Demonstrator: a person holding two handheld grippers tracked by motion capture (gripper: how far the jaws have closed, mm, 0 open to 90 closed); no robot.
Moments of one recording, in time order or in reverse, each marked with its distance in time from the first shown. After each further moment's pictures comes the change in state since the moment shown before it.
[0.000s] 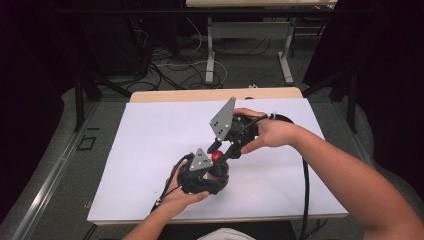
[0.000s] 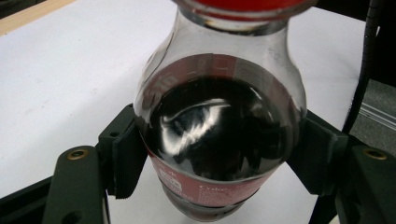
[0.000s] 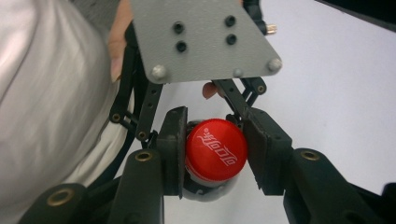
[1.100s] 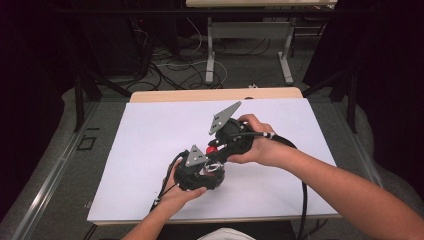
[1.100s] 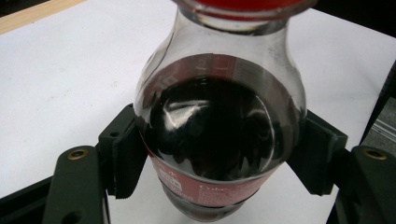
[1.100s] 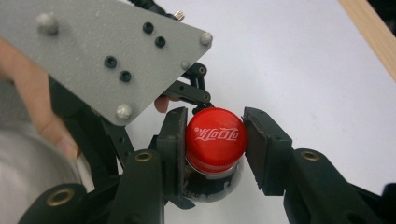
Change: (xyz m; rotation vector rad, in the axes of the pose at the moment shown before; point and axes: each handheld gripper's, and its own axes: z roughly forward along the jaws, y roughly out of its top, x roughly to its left) left arm 0.010 -0.001 -0.003 -0.005 0.053 -0.052; right arm 0.028 0.009 0.010 -0.022 -0.374 0.555
